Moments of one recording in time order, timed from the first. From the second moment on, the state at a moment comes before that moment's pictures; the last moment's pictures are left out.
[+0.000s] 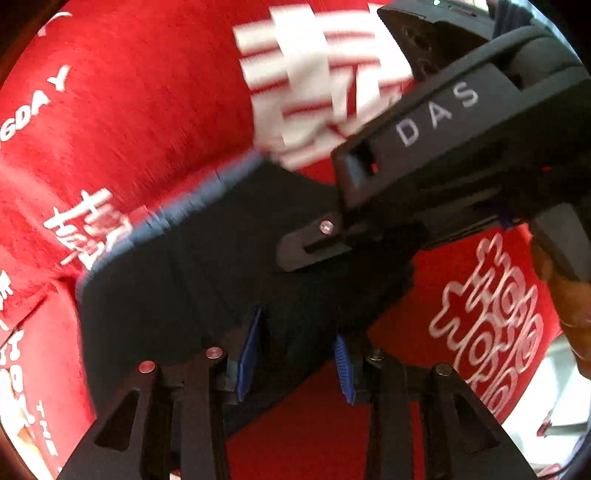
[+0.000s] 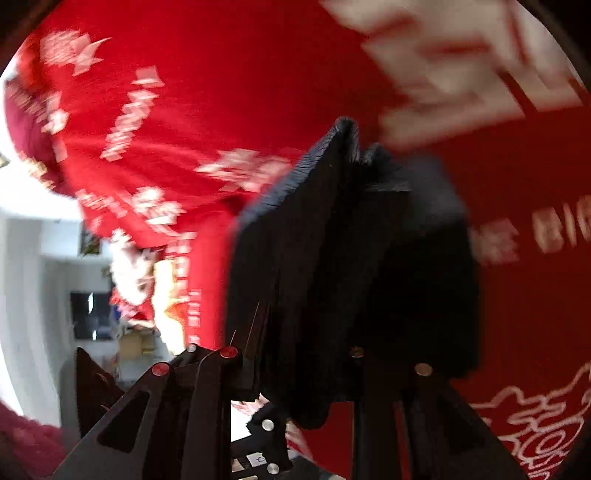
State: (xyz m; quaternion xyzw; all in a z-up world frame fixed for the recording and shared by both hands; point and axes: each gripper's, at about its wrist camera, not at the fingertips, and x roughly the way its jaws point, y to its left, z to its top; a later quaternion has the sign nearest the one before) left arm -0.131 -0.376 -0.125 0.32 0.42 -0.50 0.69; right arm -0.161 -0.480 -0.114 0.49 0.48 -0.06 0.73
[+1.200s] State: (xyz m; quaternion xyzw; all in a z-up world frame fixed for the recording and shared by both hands) left arm 0.003 -0.285 -0.143 0.20 0.55 -0.33 0.74; right arm -0.131 -0.459 -0.107 0.37 0.51 -0.14 0.76
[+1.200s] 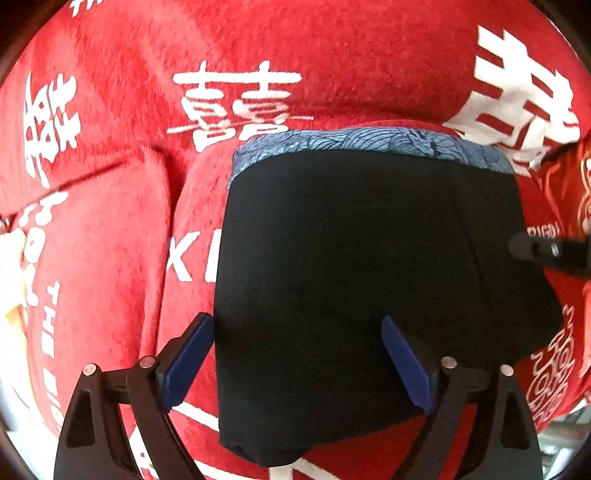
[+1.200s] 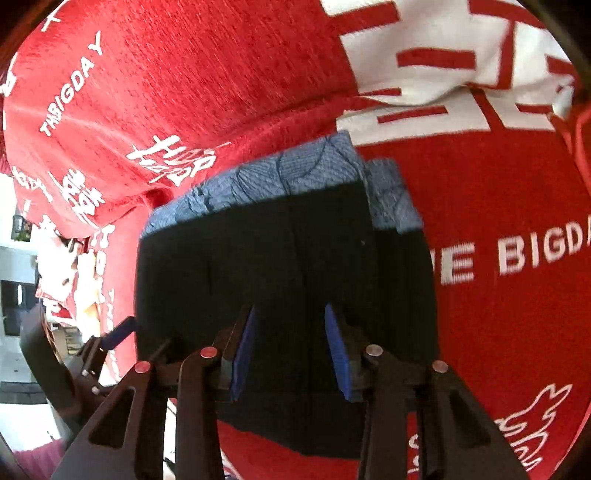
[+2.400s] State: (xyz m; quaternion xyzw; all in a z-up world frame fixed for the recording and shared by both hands) left arm 0.098 -0.303 -0.178 0.05 0.67 -0.46 0.57; right arm -0.180 -0.535 -0.161 0.48 0.47 0.01 0.74
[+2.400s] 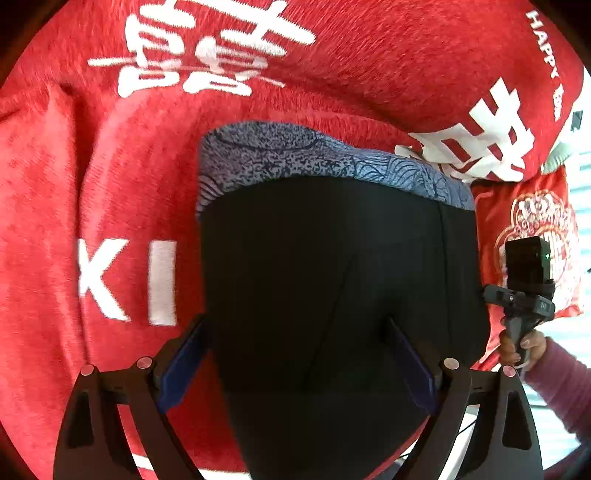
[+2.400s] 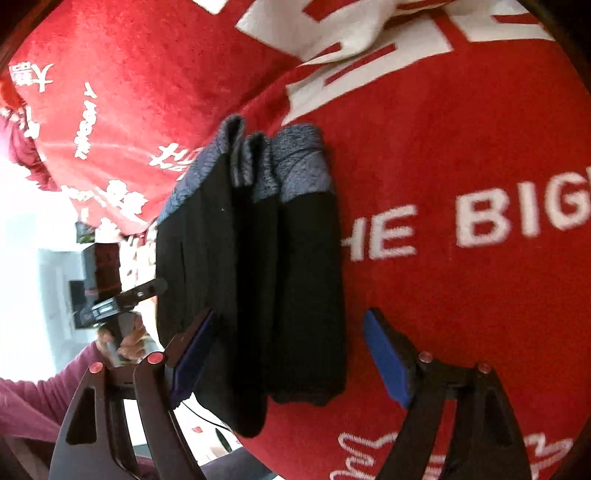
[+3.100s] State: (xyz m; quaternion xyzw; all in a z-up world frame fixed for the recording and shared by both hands) left arm 0.065 -0.261 -0.101 0.06 0.63 -0.46 0.62; right arm -0.176 -0.496 -0.123 0.57 0.42 0.03 0.70
